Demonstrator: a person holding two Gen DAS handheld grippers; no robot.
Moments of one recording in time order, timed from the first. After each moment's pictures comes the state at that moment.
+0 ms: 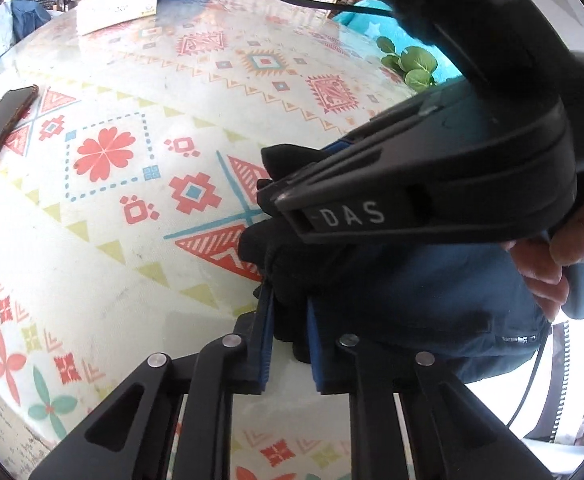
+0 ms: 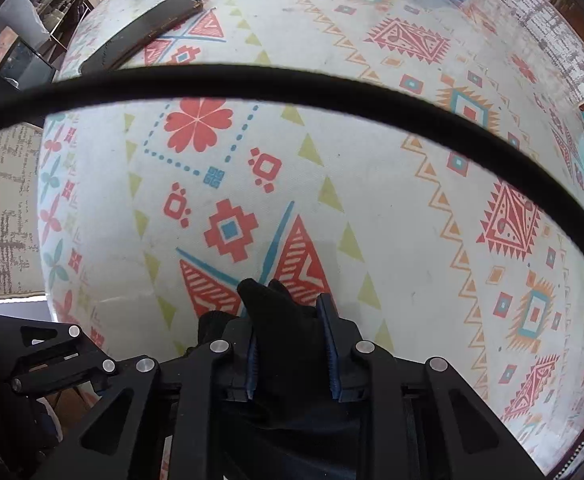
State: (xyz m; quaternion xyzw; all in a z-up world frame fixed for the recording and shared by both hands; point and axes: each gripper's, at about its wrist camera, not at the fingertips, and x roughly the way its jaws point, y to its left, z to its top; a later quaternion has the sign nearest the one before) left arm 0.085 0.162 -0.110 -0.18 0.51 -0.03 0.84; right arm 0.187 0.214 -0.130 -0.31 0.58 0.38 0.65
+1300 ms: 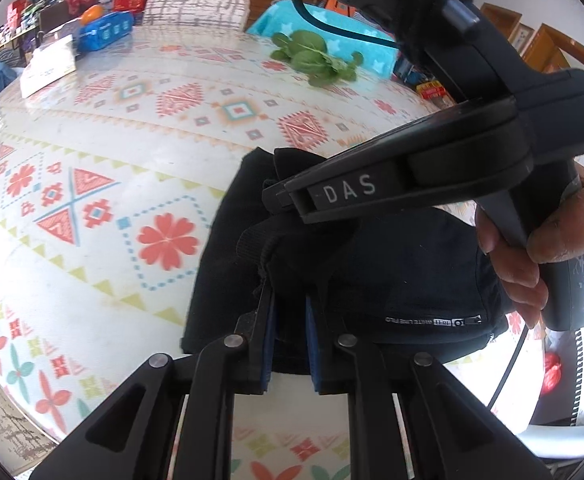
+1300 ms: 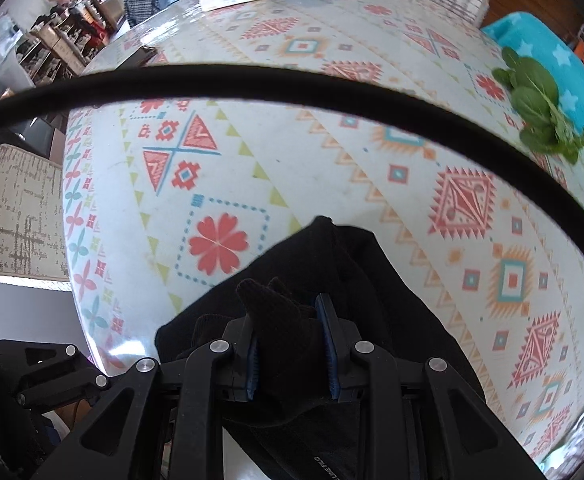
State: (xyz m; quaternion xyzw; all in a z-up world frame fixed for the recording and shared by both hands) left arm 0.042 -0.025 -0.066 -0.12 0.48 -0.06 0.87; right arm 0.152 -0.026 -0.081 -0.20 0.57 0.35 0.72
